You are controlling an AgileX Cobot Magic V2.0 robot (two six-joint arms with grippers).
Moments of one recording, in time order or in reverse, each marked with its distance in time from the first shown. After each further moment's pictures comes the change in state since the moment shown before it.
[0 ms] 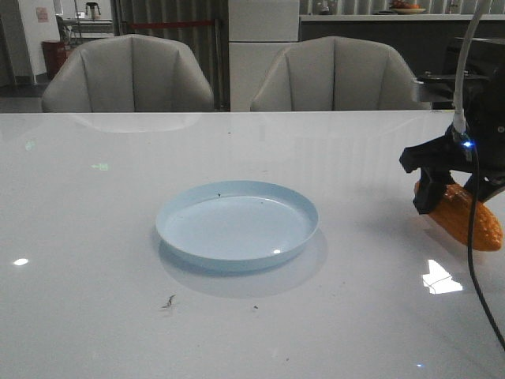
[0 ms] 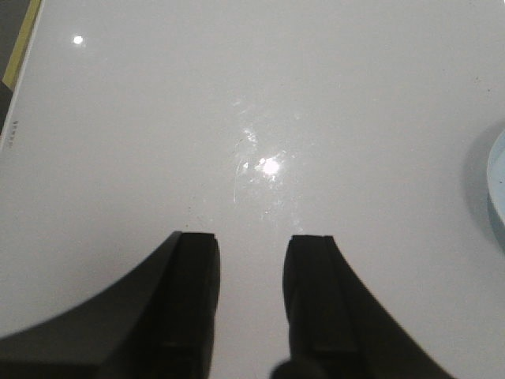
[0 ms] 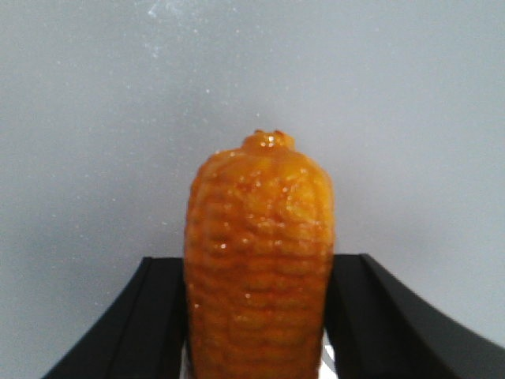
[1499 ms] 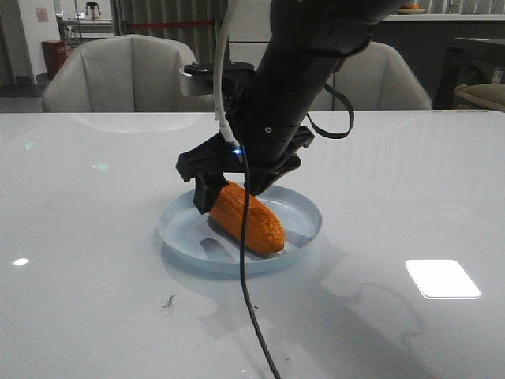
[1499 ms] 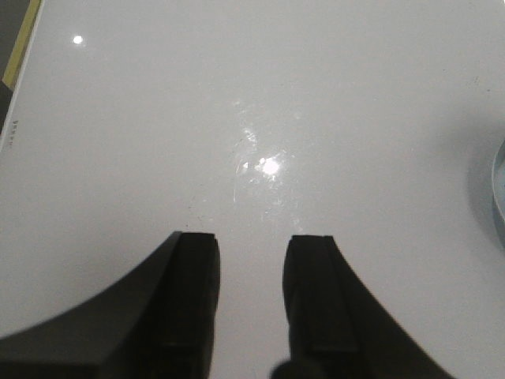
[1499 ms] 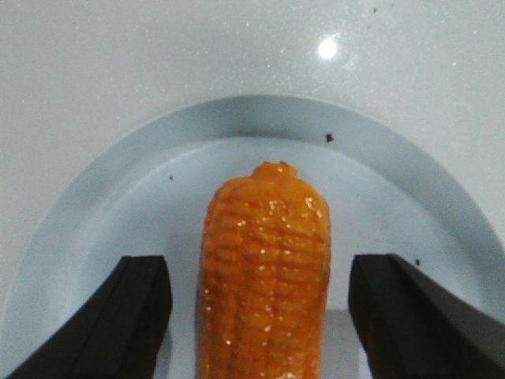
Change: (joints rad) left arm 0.000 0.000 0.000 0.000 0.000 0.000; right arm 0.505 0.194 -0.333 0.015 0.000 -0.007
